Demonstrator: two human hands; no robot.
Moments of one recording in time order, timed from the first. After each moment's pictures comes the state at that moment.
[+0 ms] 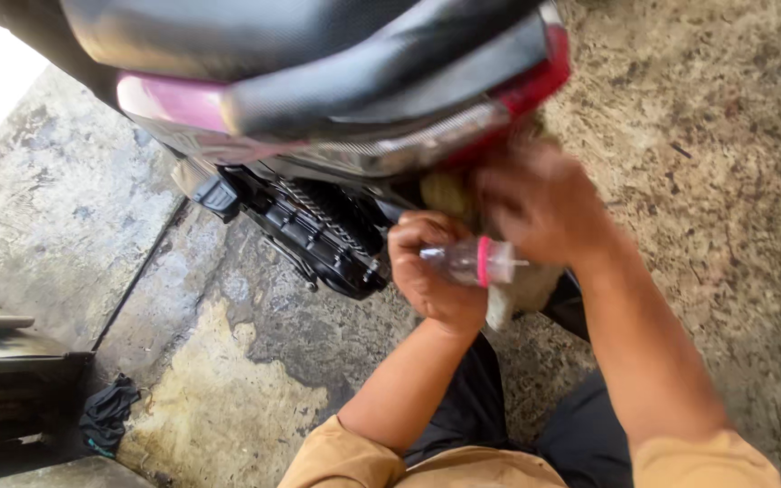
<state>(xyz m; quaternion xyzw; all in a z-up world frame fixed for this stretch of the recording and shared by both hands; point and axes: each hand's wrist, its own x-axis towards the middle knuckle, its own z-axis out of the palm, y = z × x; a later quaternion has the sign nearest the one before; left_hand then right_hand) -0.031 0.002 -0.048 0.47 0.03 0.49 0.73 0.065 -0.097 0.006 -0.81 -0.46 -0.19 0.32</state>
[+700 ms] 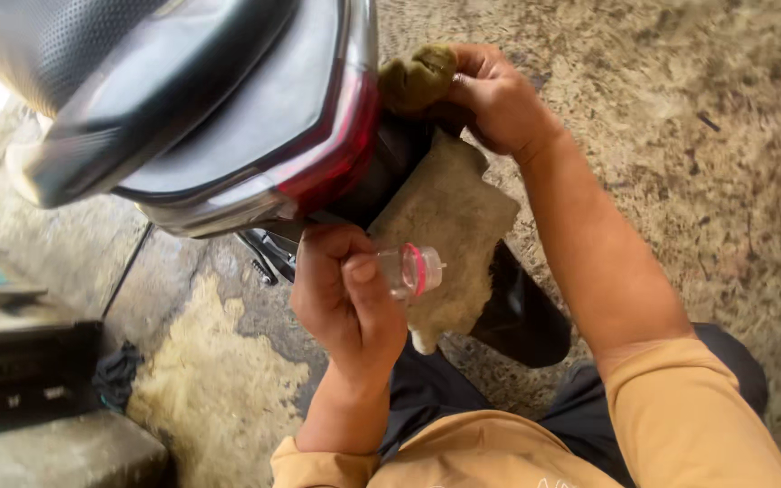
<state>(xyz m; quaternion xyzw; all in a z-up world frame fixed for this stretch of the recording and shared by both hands) -0.013 -0.029 0.000 0.82 0.10 0.36 0.43 0.226 -0.130 -0.096 -0.36 -0.29 0.34 0.82</state>
